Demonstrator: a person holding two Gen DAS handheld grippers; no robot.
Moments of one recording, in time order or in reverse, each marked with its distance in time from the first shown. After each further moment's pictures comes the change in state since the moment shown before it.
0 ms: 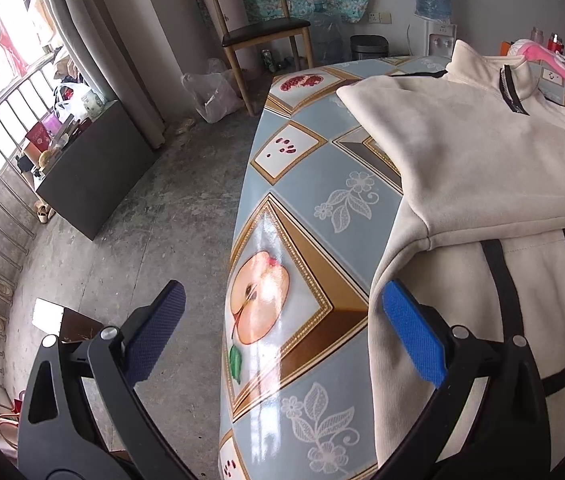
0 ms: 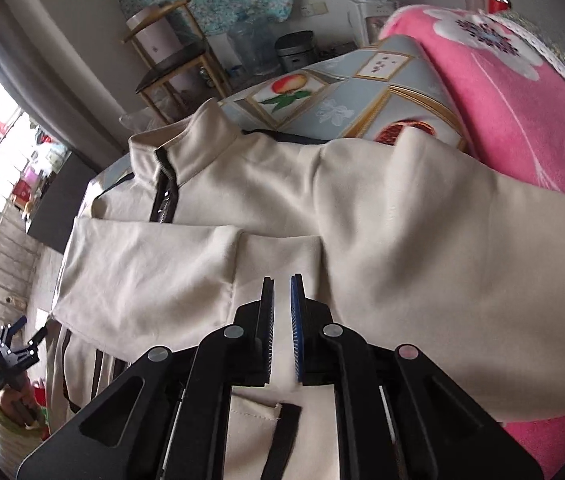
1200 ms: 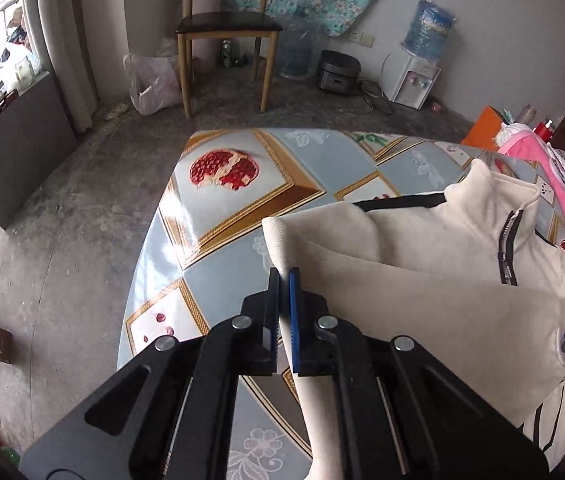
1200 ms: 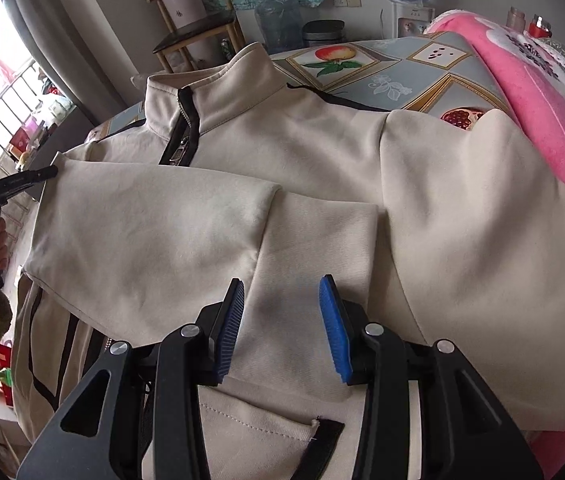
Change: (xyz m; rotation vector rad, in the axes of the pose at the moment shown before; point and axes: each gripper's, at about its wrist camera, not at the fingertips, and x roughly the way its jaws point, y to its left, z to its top) left arm 0.117 -0.026 0.162 -0.182 0.068 -0.294; right arm 0.035 0.020 -0.016 -0.064 0.039 -0.035
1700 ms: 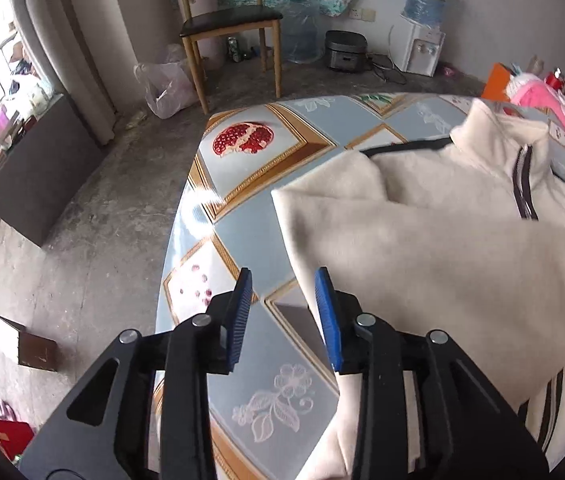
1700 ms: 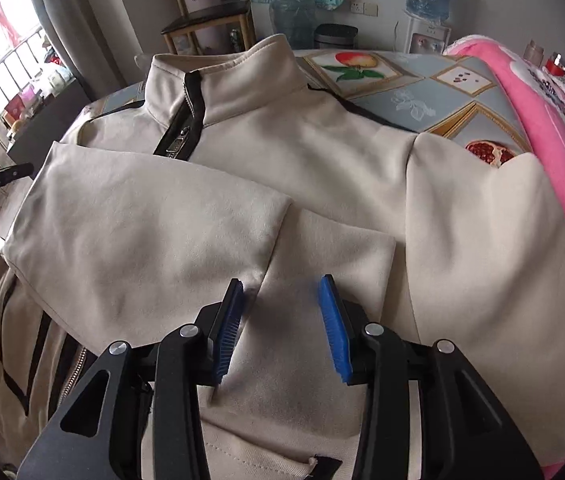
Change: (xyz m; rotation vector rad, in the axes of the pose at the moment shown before) left arm -0.033 -0.011 -0.037 0.158 0.036 0.138; right arm 0.017 0.023 0.012 -0.115 0.013 -0.087
